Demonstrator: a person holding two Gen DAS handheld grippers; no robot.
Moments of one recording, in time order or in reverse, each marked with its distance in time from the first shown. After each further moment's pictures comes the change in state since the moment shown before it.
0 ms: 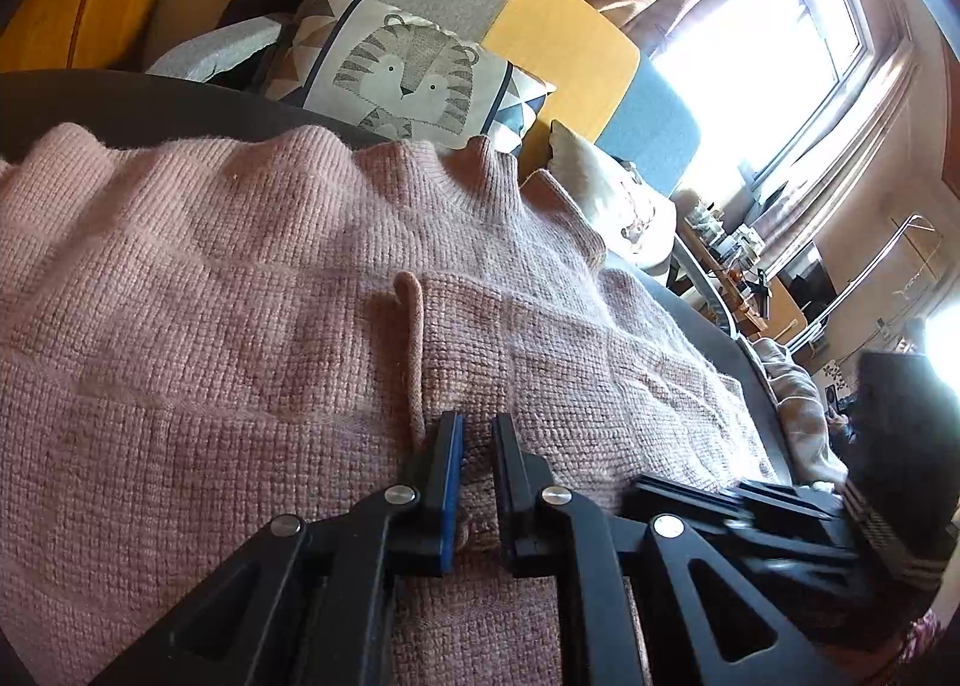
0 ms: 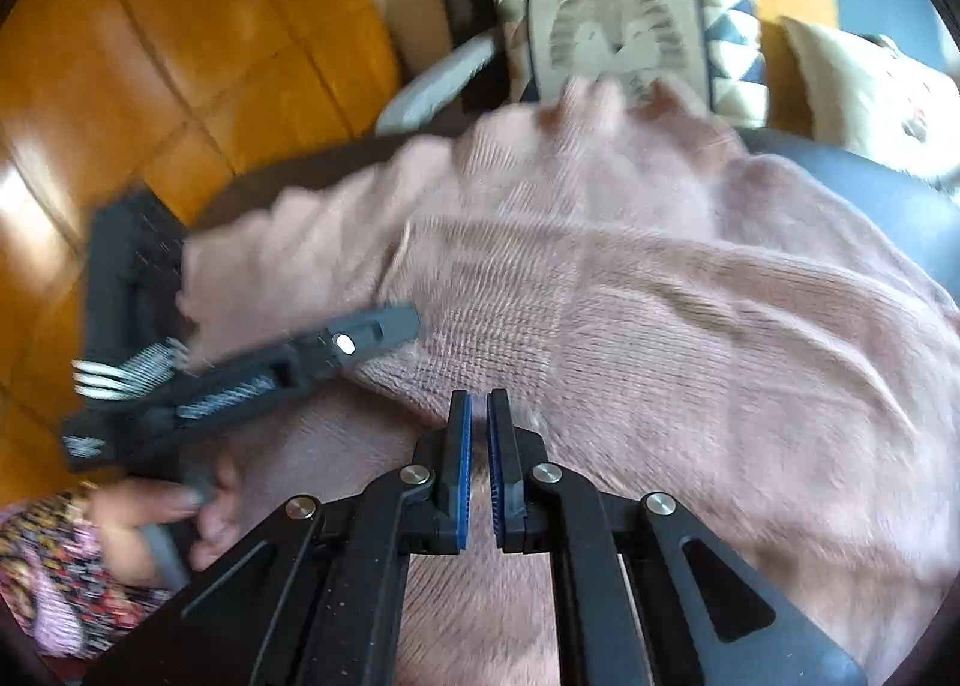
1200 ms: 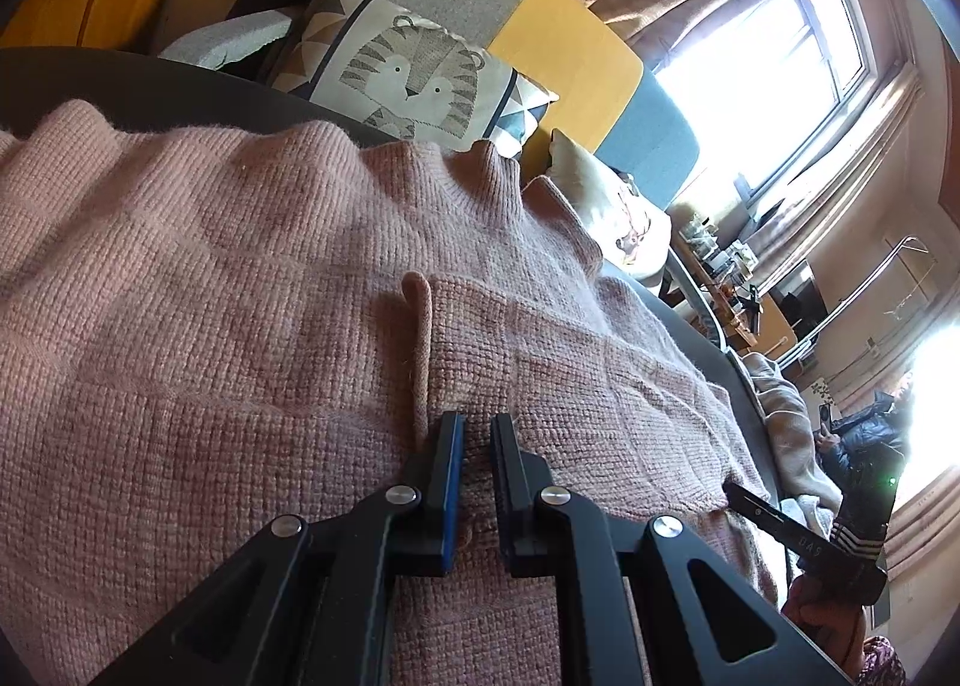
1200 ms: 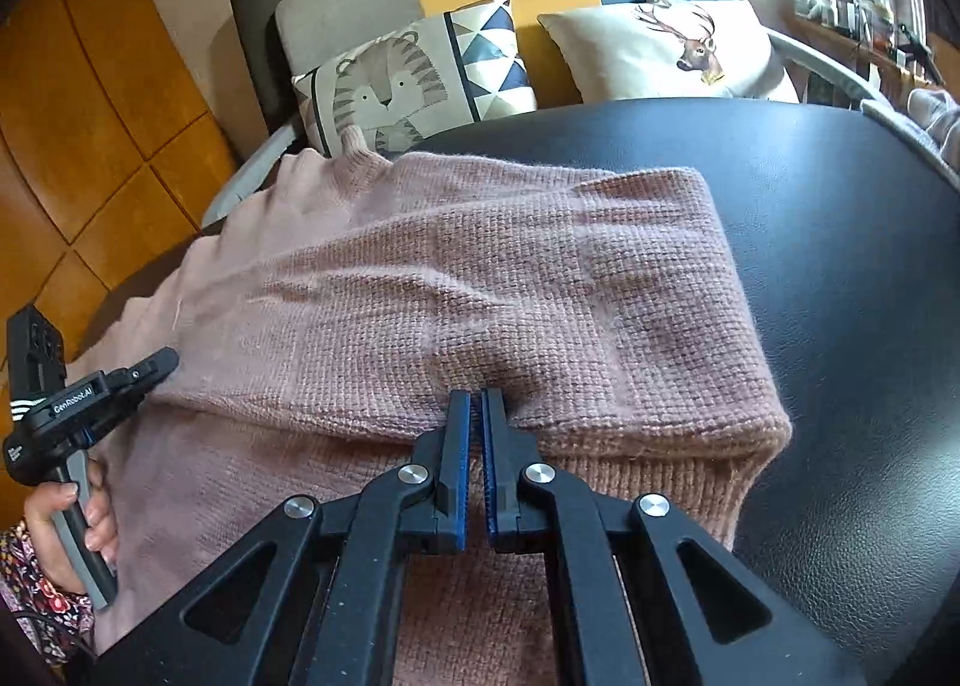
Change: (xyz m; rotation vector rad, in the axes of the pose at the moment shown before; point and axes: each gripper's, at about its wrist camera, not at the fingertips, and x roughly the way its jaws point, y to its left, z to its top) left arm -0.002 0.003 -0.004 -0.044 -0.016 -0.028; right arm -0.065 -0.110 -0.068 0.255 -0.112 -0.276
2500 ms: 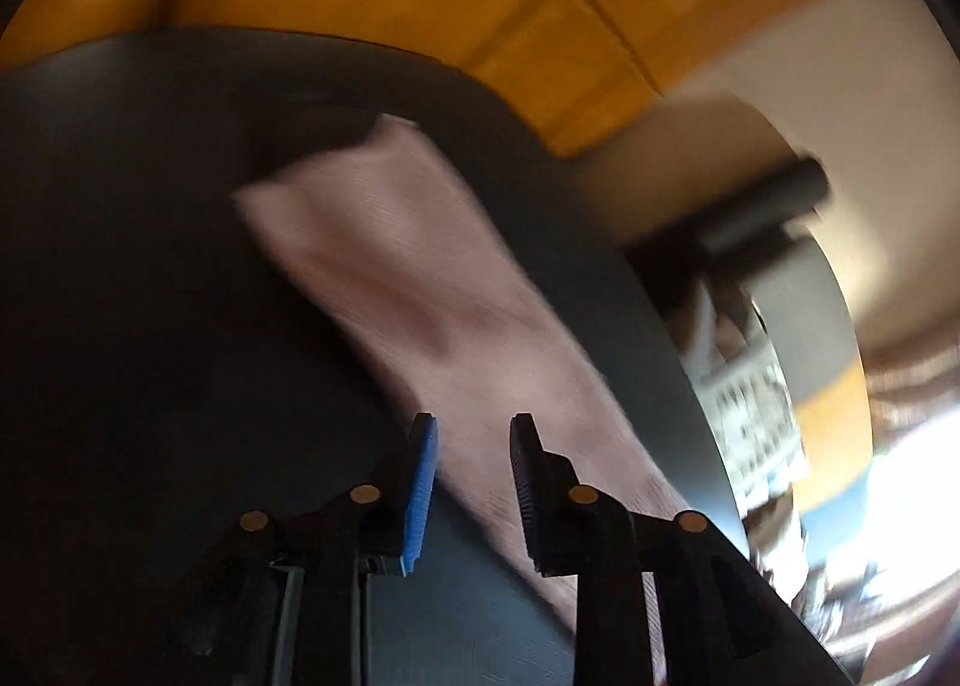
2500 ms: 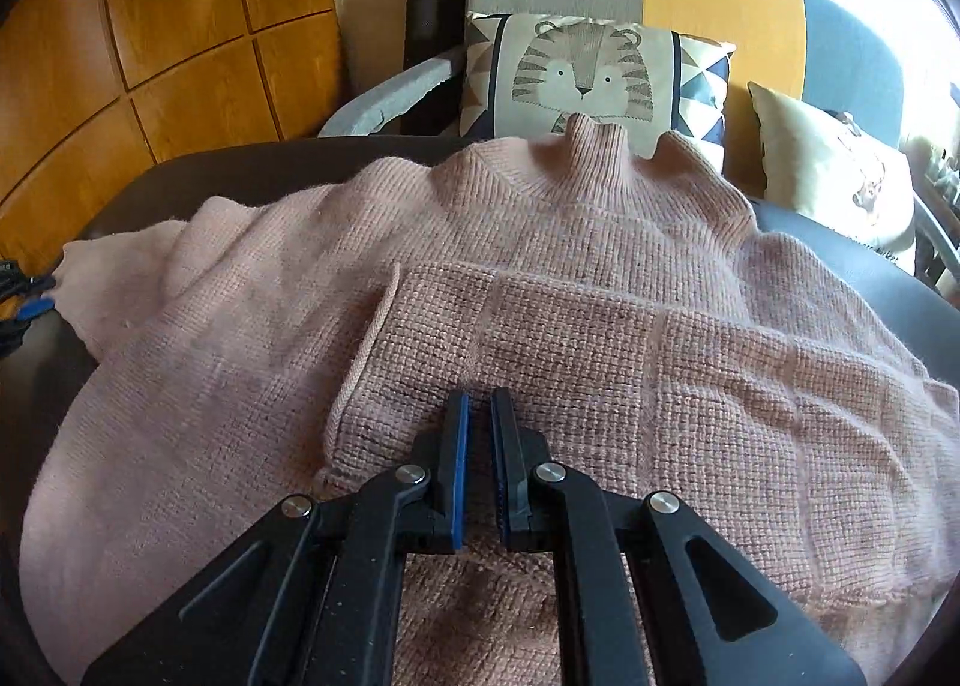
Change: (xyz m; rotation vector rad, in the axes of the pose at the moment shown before) left arm -0.287 0.327 0.029 -0.759 -0.412 0.461; right arm 0.091 0.217 0.019 -0.354 0.027 0.003
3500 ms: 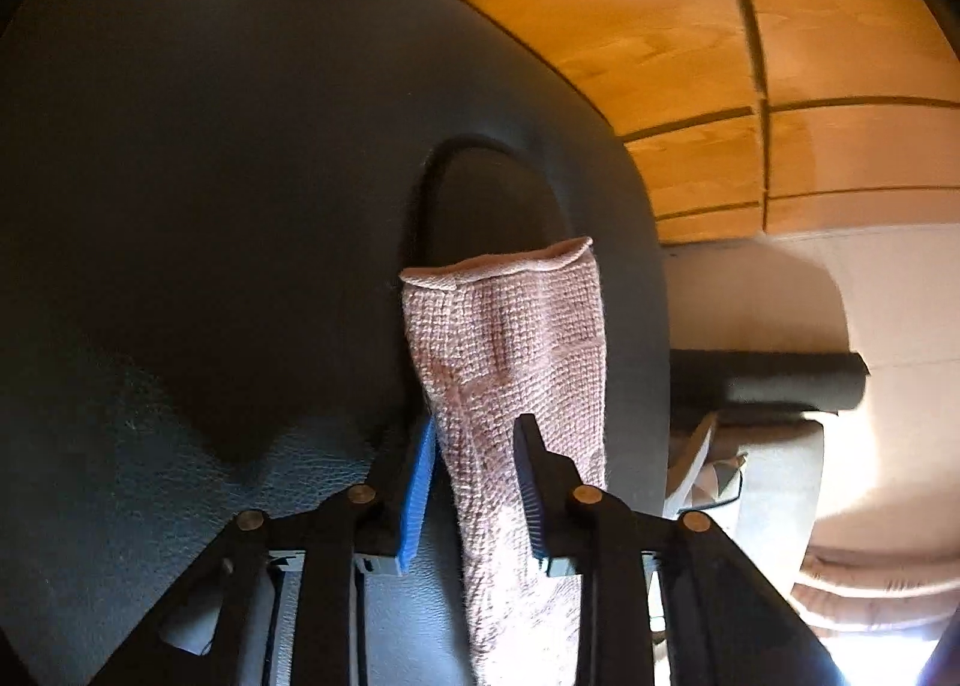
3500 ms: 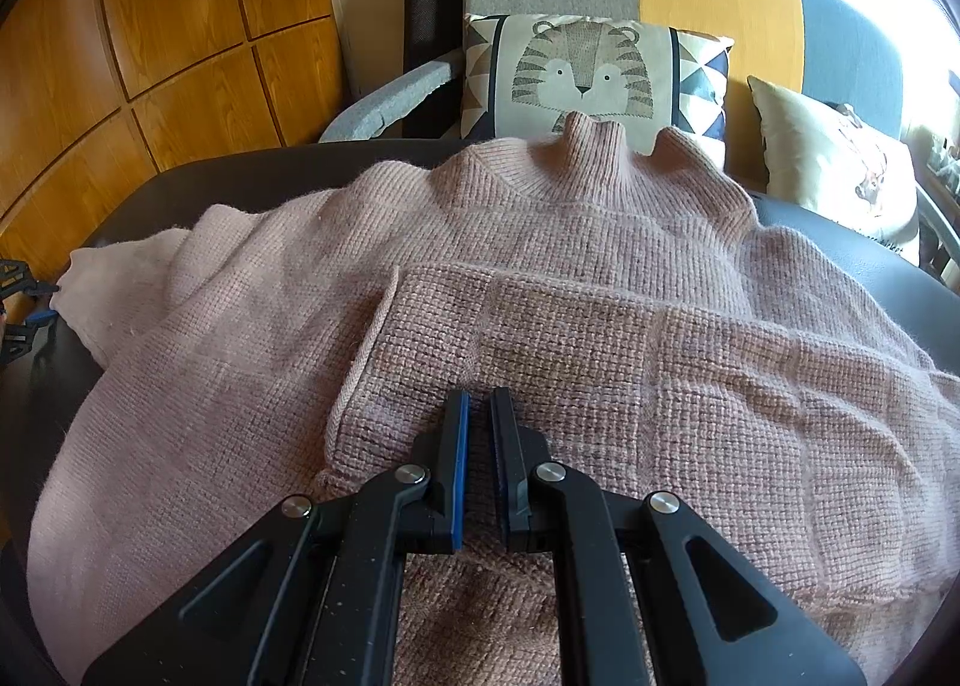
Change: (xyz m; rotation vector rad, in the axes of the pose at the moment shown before) left arm 0.019 0.035 0.050 -0.440 0.025 0.000; right arm -0.001 -0.001 0.000 0.006 -0.001 0.009
